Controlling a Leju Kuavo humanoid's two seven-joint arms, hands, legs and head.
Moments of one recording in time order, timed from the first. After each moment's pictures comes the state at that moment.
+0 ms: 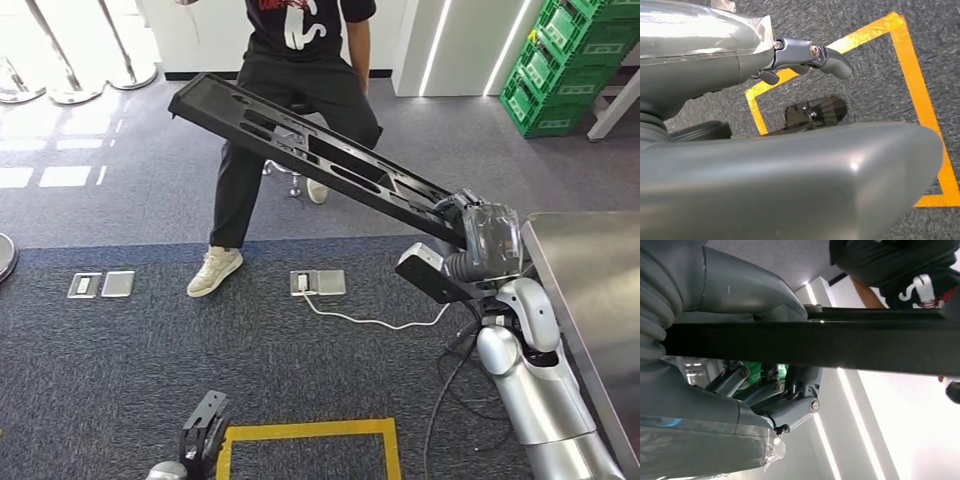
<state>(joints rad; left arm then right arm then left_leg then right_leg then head) -0.20 -0.25 0.79 -0.20 -0.84 -0.11 -0.05 -0.46 -0.14 0.37 -1.24 0.96 -0.37 -0.12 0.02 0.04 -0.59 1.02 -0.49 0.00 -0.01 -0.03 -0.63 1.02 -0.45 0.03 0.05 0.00</state>
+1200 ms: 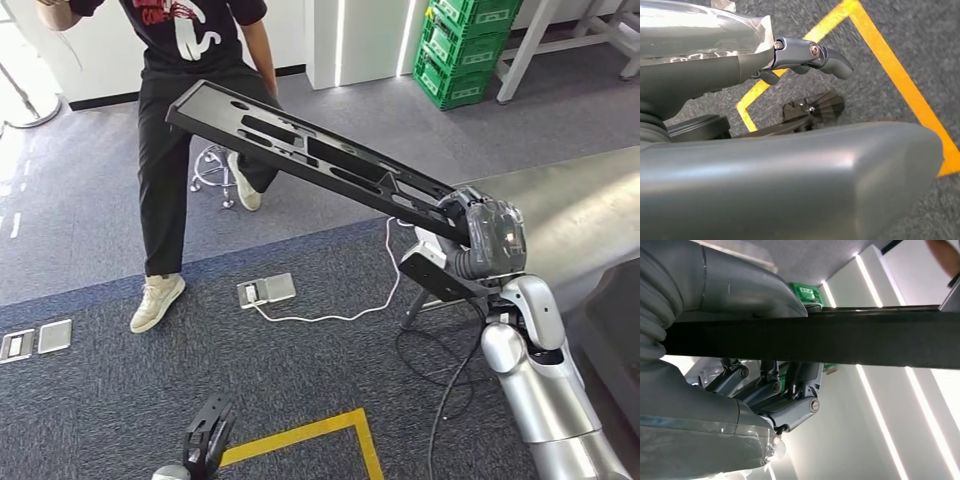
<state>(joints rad) -0.19 -0.26 0.79 -0.20 -0.86 -0.10 -0.06 -0.47 -0.15 0.37 -1.25 0.95 -0.36 -0.12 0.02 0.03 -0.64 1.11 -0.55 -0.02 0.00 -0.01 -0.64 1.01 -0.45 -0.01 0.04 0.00</state>
